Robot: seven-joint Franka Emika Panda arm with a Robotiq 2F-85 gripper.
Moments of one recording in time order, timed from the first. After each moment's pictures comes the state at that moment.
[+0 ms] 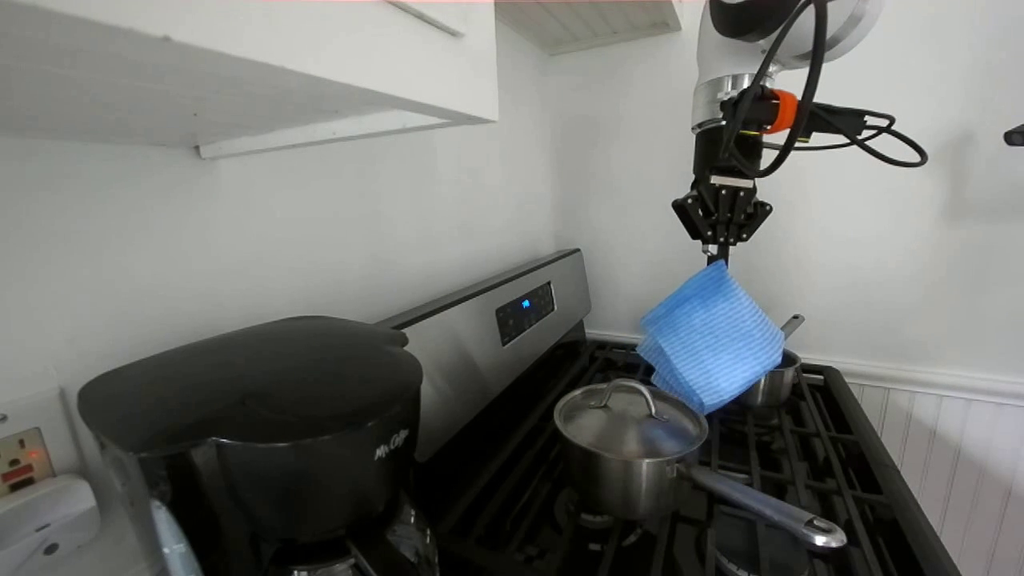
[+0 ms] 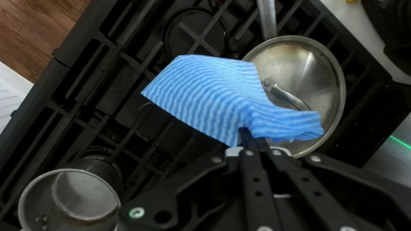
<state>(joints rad) -0.20 0.01 -0.21 -1.79 0.13 1.73 0.31</state>
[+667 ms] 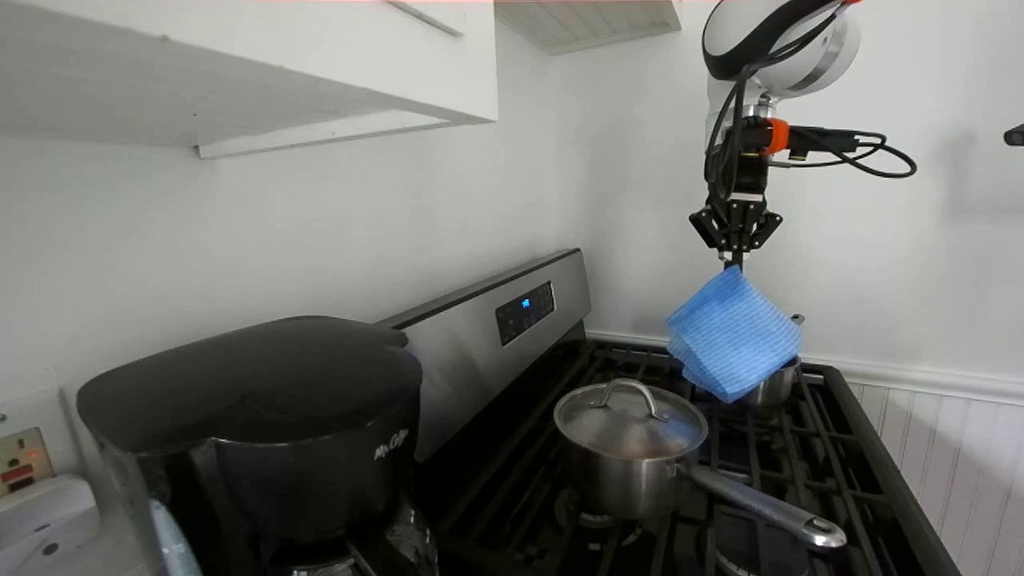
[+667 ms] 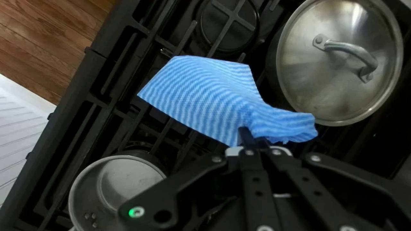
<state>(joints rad) -0.30 0.20 -0.28 -1.60 0.18 1.63 0.25</state>
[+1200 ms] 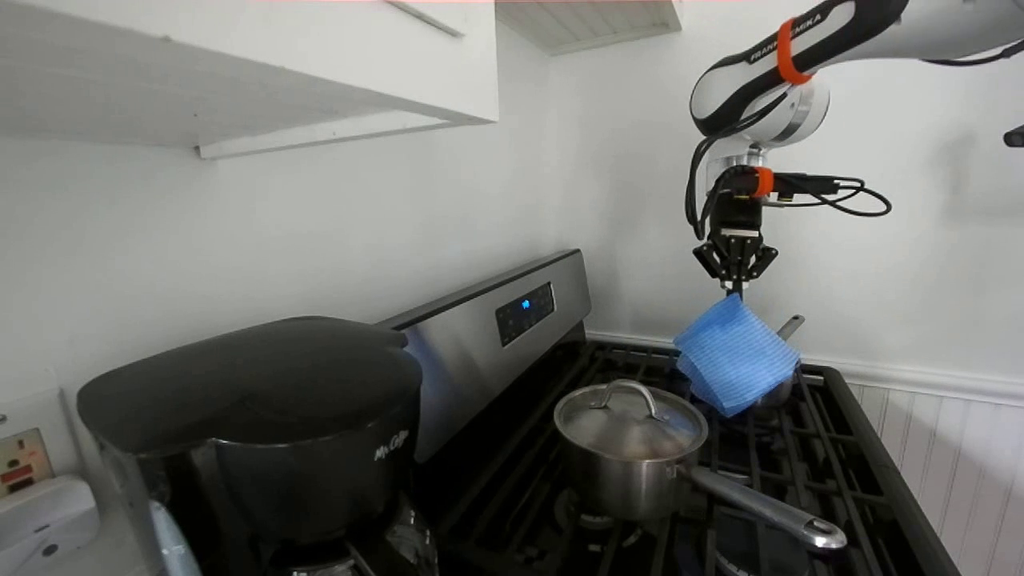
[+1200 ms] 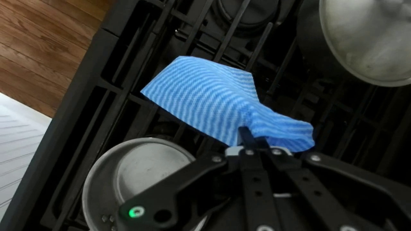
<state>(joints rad) -0.42 0.43 -0.29 -1.40 0.25 1.56 0.19</state>
